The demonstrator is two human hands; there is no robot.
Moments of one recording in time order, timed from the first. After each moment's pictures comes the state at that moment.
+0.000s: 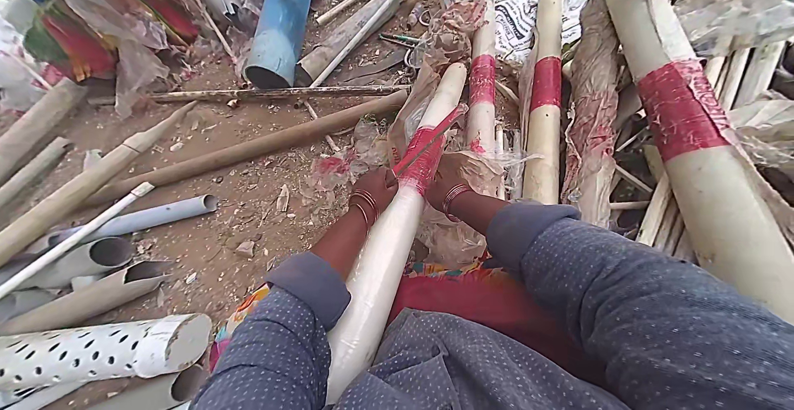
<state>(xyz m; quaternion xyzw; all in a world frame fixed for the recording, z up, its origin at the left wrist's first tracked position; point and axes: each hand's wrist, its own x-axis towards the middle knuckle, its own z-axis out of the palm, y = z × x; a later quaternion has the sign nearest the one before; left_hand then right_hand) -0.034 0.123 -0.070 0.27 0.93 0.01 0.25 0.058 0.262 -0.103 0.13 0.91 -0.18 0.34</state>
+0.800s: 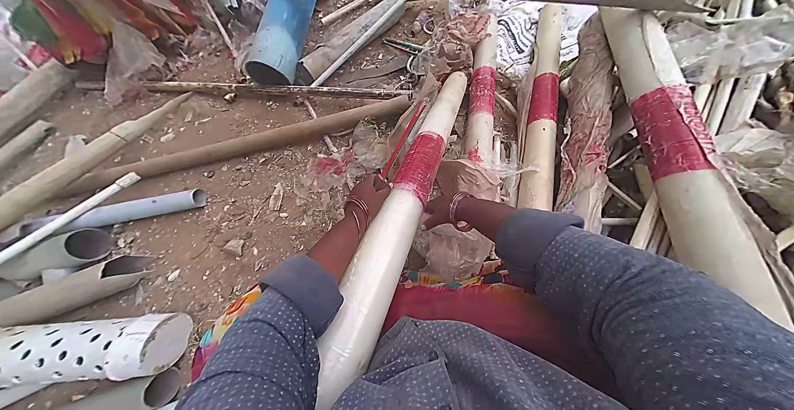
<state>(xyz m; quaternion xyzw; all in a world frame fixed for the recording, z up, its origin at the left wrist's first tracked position) -0.044 0.106 -0.100 0.17 0.94 0.17 0.25 0.053 0.279 -0.121 0.00 0.87 -0.26 0.41</state>
